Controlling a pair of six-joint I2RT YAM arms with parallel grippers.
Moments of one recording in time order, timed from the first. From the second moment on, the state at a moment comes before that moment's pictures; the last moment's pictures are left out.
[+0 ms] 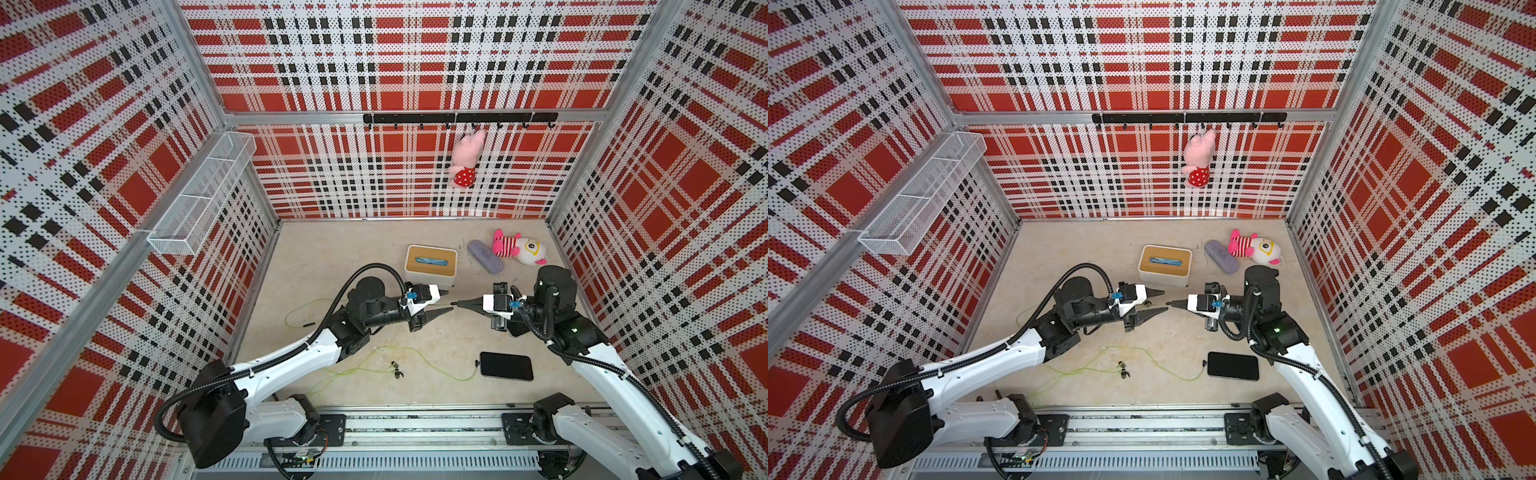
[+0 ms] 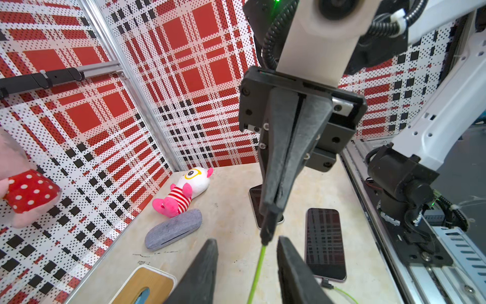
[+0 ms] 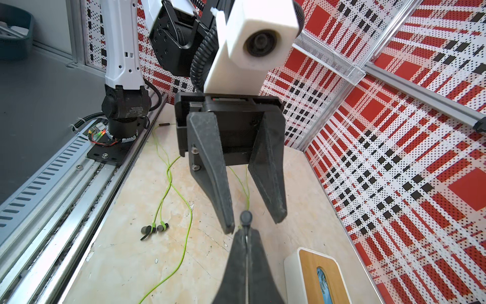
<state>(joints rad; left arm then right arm) -0.81 1.24 0.78 0.42 0.55 0.31 0.34 0.89 0.78 -0.16 -1.04 -0.74</state>
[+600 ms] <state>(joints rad) -0.83 1.24 0.78 0.40 0.55 0.34 0.35 0.92 0.79 -0.18 -1.05 -0.75</state>
